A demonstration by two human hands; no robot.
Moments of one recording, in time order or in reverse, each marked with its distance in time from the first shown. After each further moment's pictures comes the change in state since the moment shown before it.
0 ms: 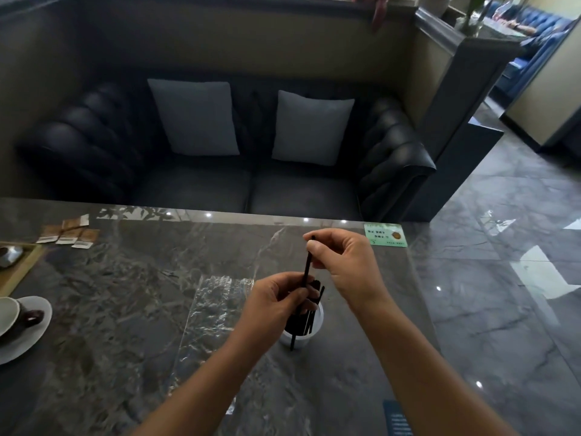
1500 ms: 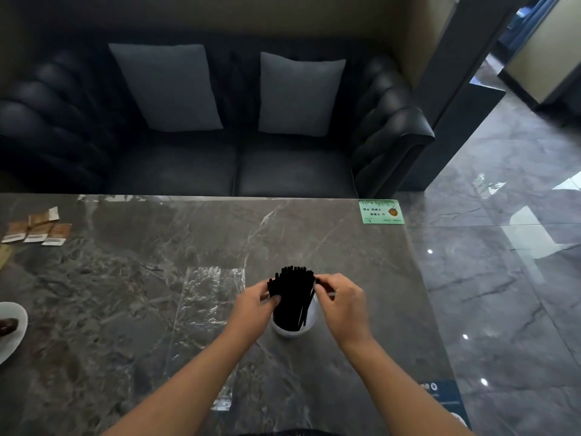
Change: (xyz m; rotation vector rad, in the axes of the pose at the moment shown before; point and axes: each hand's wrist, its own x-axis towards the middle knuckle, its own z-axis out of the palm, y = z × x) left_hand 0.046 -0.101 -0.041 0.459 0.057 -0.213; right_hand -0.024 0.151 0.001 -0.555 0.151 0.011
